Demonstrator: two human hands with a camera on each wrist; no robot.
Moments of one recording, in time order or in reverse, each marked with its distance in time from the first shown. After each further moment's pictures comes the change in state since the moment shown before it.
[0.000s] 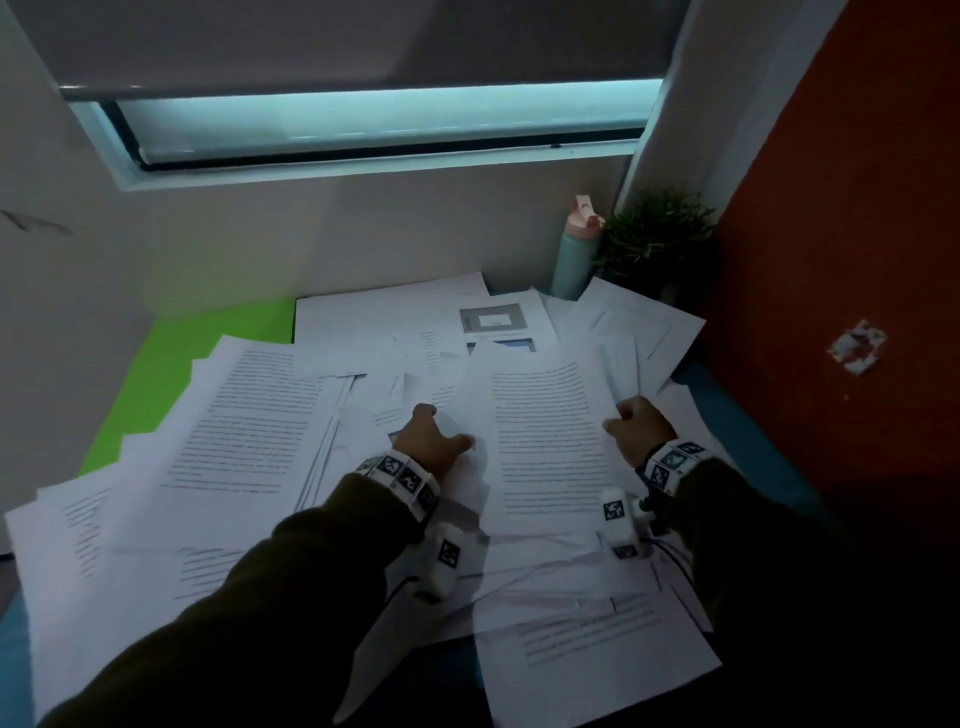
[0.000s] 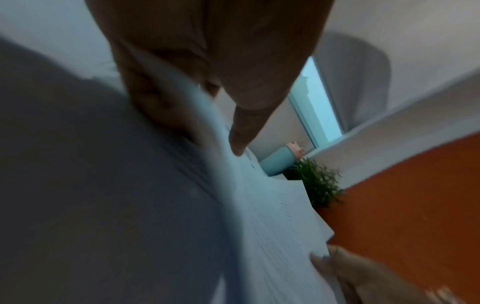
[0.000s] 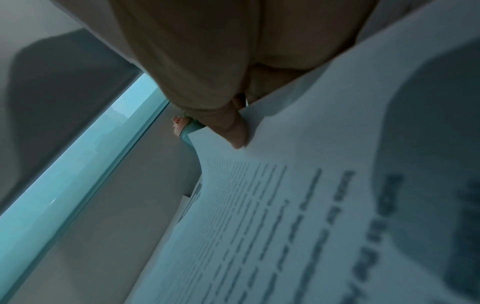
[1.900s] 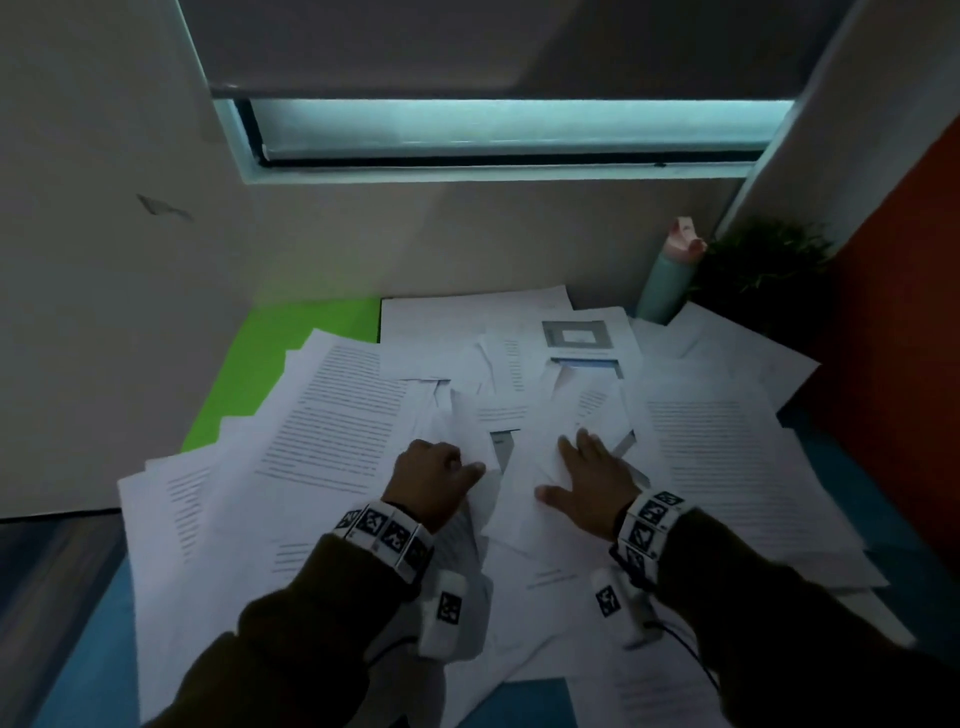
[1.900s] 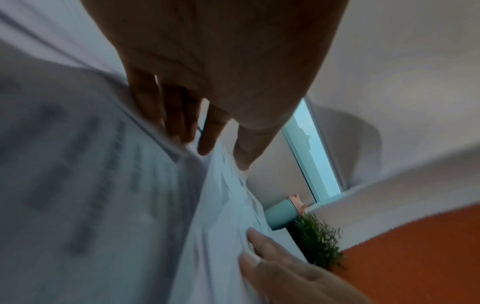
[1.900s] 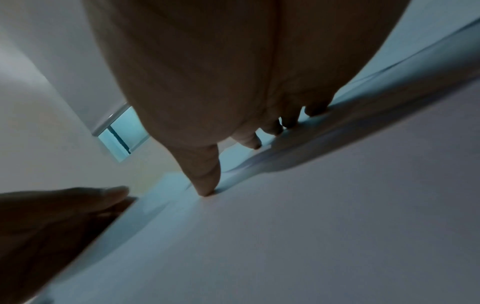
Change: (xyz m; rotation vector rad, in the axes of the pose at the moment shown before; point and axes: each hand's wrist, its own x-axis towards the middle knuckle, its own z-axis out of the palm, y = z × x) left_hand -0.016 -0.087 -0.059 0.160 0.056 0.106; right_hand -0.061 -0.081 0.120 -0.766 -0.387 -0.374
